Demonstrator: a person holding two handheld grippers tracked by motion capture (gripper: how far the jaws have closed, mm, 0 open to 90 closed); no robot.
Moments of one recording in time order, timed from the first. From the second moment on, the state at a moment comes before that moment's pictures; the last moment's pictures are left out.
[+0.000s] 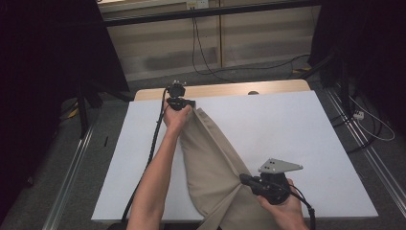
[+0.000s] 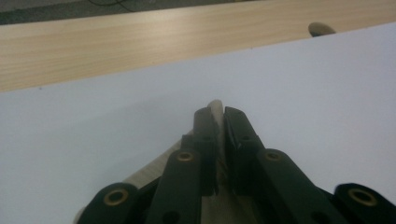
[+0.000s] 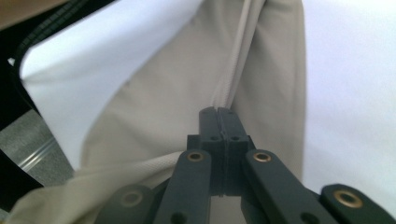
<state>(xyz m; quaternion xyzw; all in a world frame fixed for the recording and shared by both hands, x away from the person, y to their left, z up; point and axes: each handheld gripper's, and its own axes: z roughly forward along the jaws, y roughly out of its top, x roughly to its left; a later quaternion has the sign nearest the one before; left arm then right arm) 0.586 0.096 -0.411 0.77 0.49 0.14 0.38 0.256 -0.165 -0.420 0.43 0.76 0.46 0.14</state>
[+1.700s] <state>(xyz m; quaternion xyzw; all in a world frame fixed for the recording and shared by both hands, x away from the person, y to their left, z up) 0.409 0.133 -0.456 0.85 0.38 0.13 0.35 0.248 -0.110 -0.462 0.32 0.86 0.39 0.09</state>
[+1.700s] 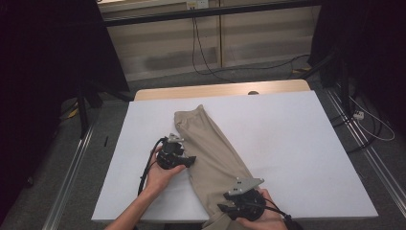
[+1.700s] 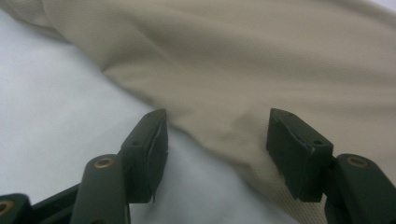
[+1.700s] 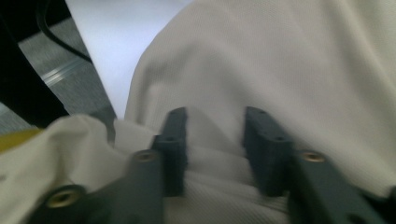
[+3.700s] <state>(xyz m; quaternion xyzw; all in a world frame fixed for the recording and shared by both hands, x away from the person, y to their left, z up) 0.278 0.094 -0.454 0.90 0.27 0.07 0.35 0.284 -0.190 -0.461 0.41 0.82 0.36 0.14</state>
